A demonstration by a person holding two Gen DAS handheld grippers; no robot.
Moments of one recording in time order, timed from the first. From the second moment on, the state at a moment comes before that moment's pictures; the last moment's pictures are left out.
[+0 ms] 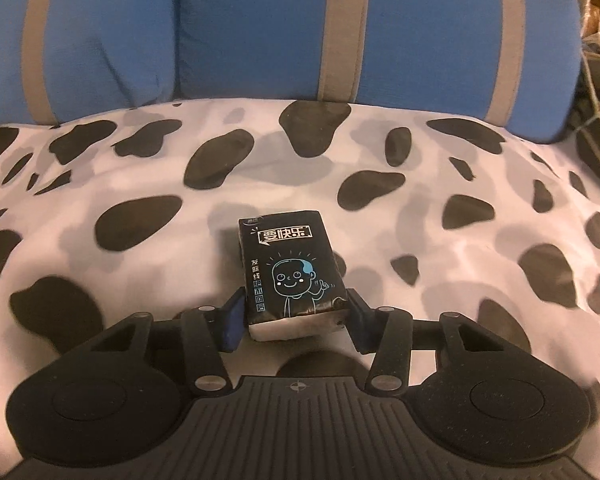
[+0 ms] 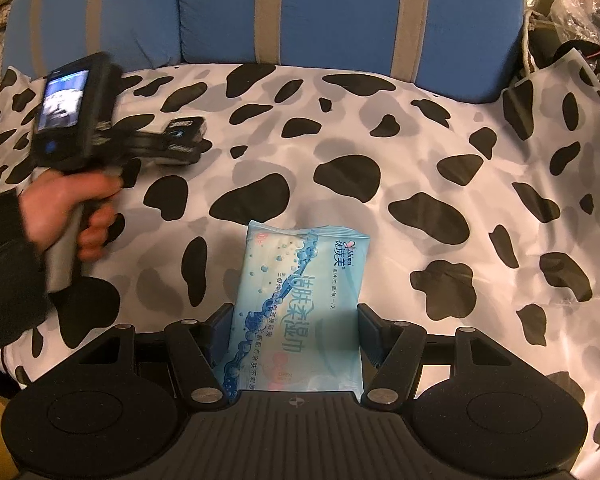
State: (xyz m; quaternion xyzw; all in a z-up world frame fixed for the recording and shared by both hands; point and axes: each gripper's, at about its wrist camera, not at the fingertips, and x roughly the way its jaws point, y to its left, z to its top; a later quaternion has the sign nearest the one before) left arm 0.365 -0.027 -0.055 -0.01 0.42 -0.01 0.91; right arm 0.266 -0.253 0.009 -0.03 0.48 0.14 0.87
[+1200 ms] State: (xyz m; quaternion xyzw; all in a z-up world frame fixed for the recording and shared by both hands) left arm 0.161 0.004 0.046 0.02 0.35 -0.09 0.93; right arm 0.212 -0.237 0.019 0.02 0.46 0.13 0.88
